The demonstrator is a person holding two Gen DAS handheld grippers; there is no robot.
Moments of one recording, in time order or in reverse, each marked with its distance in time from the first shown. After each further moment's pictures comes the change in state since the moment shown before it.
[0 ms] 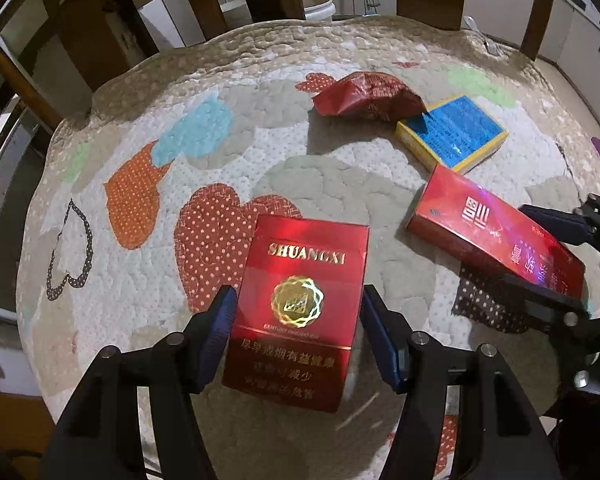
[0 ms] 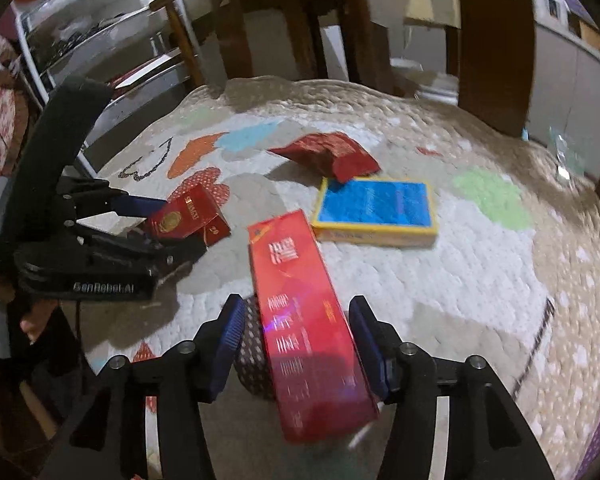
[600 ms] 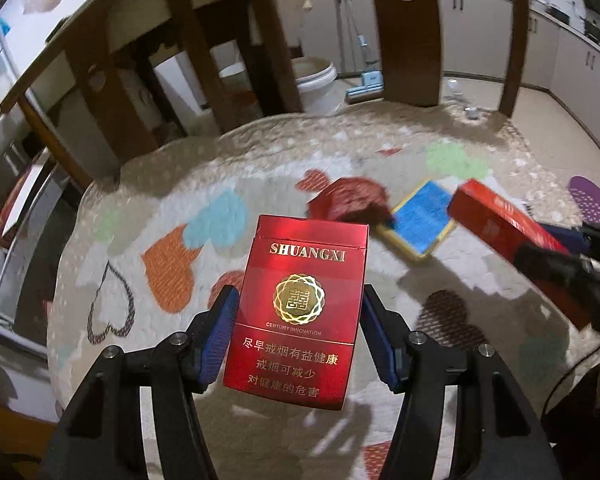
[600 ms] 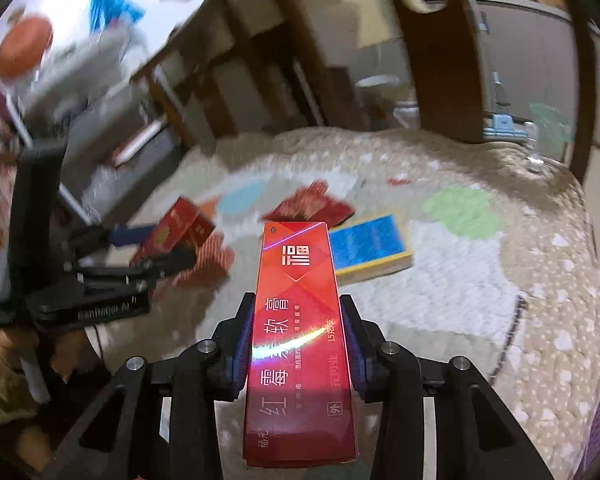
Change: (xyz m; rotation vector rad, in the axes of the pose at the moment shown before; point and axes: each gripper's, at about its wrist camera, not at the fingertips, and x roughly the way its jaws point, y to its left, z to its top) left arm -0.069 -0.016 0.026 0.029 -0.216 0.040; right arm -0.061 -0.048 0.005 0.239 -0.168 0.069
